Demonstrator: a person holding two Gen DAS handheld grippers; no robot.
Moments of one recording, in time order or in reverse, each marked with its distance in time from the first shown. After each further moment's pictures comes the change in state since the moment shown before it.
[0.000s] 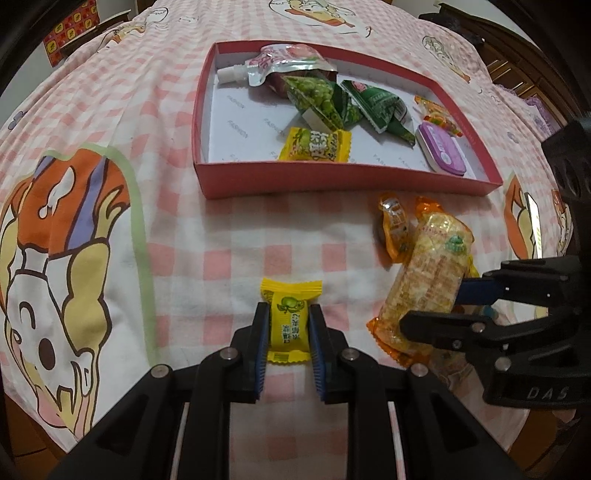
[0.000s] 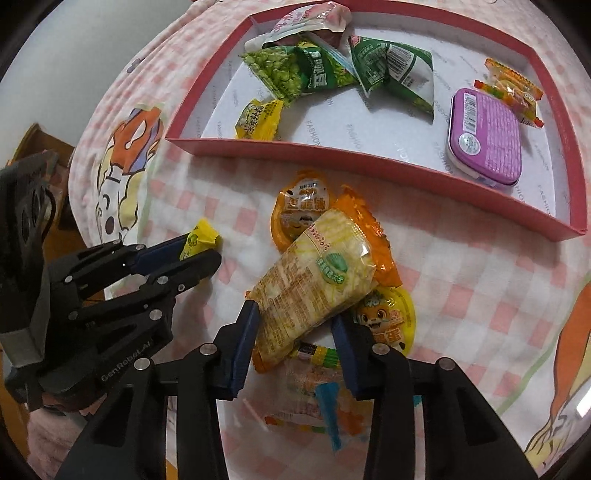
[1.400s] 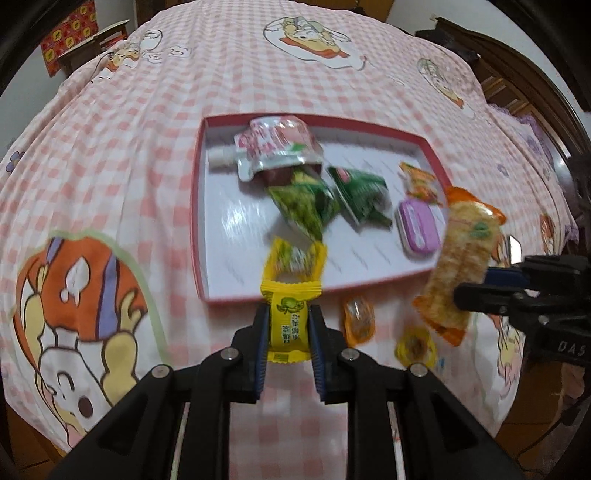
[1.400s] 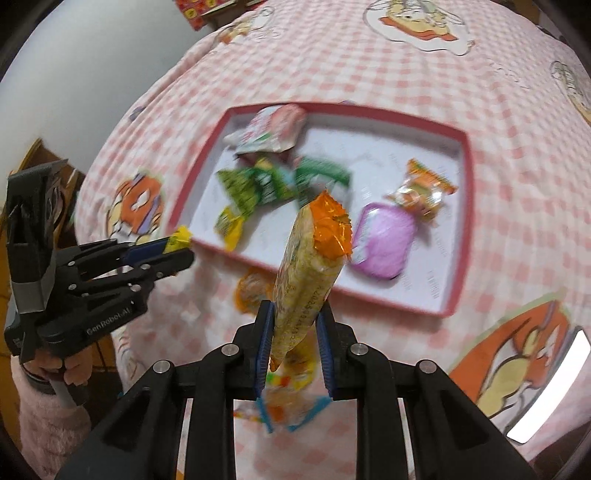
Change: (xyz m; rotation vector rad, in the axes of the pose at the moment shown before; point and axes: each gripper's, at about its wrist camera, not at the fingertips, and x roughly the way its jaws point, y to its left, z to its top) left arm -0.031 -0.009 0.072 -0.008 -0.045 -0.022; right arm -0.090 -0.035 0.038 -0.018 -0.118 -0.069
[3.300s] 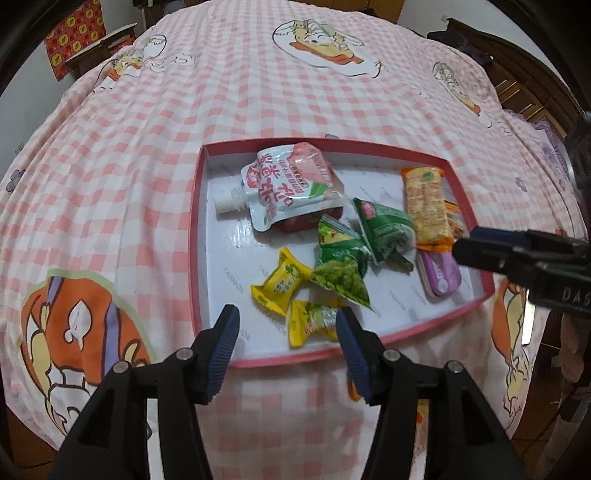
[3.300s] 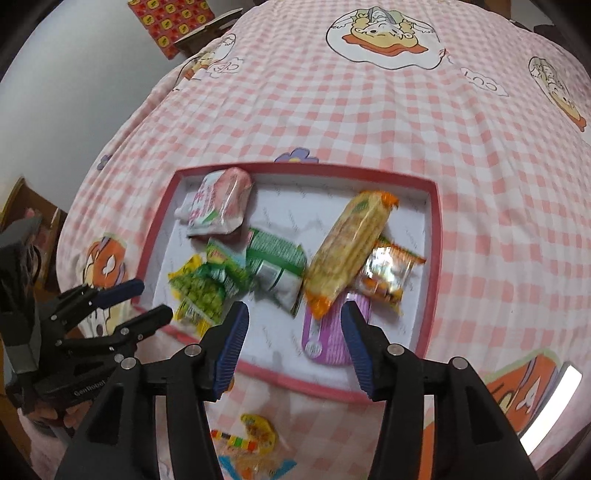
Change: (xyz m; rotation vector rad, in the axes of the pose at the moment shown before) left arm 0.014 -0.006 0.033 -0.003 -0.012 0.051; right arm 0.010 -0.035 0.046 0.067 -0.084 -0.031
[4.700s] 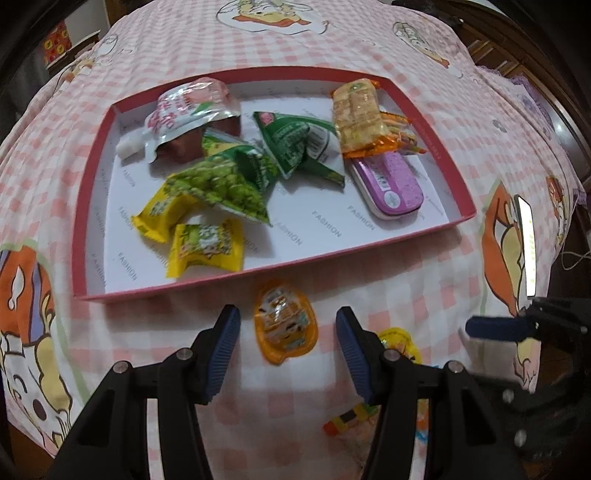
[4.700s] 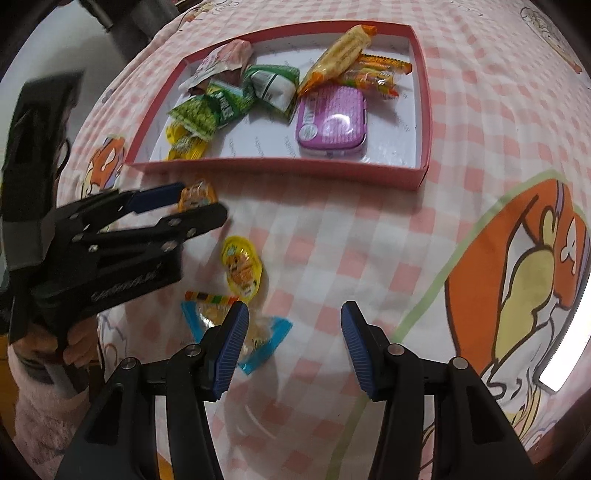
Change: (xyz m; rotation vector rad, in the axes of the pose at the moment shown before) left arm 0.039 -0.070 -0.050 0.120 0.052 -0.022; right arm 0.011 -0.009 -0.124 0.019 0.155 0.028
